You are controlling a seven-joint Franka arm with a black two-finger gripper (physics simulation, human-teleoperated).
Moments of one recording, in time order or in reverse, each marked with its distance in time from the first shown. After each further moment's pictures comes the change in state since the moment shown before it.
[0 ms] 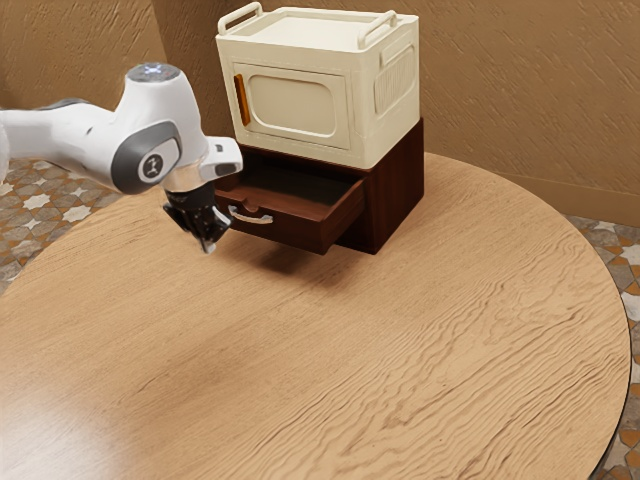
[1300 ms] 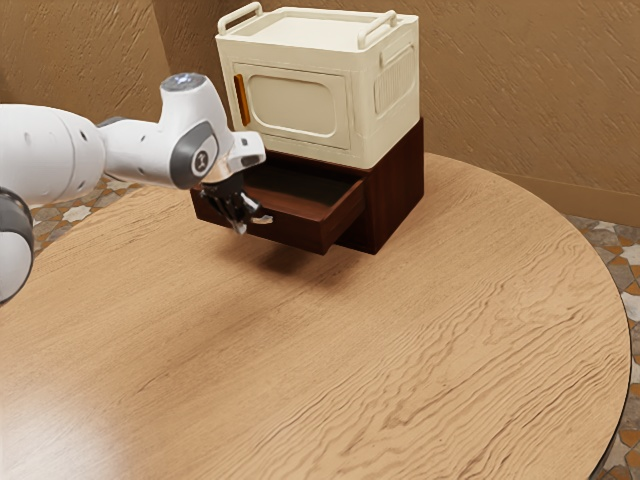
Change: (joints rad) arm 0.105 0.373 -0.005 0.340 -0.213 0.111 0.230
